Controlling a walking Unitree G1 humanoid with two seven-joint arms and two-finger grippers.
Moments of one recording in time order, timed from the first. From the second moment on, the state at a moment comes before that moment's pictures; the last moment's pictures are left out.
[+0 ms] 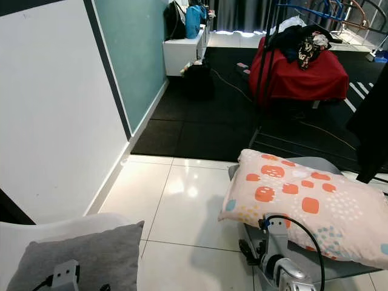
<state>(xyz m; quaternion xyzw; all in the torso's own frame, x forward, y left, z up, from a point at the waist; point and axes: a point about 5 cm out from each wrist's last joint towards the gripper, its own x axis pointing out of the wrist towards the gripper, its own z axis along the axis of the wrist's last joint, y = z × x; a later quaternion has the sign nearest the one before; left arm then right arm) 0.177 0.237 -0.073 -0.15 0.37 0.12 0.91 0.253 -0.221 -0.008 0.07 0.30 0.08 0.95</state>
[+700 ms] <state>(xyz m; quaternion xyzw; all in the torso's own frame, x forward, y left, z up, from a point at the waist) 0.179 0.236 -0.071 -0.13 0.36 0.11 0.92 0.253 -0.221 -0.008 0.07 0.30 0.08 0.95</state>
